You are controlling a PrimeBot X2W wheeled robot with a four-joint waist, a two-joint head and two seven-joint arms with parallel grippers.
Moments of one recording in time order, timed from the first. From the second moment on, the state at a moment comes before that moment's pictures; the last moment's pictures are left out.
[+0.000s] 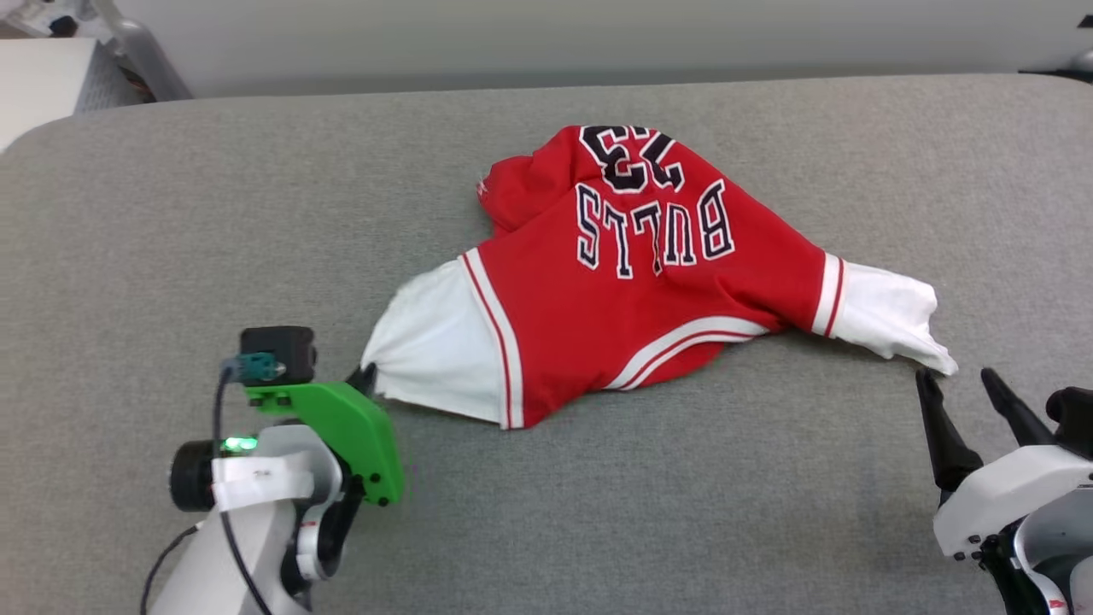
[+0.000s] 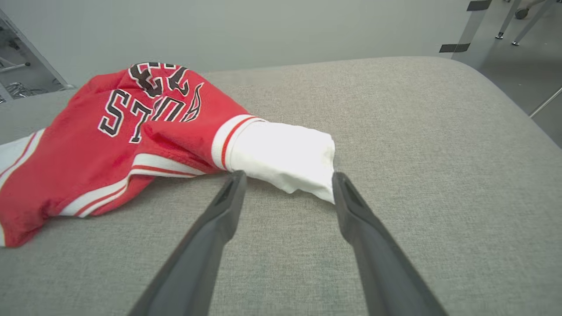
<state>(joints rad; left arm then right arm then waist) -0.25 0.28 -0.30 0.15 -0.51 0.18 0.36 -0.02 -0.19 -0.09 -0.07 0.28 0.13 0.16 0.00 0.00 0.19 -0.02</state>
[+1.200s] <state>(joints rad) -0.19 0.32 -0.30 -0.12 -0.54 0.21 0.34 -0.27 -0.24 -0.22 0.12 0.16 0.13 0.90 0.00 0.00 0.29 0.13</state>
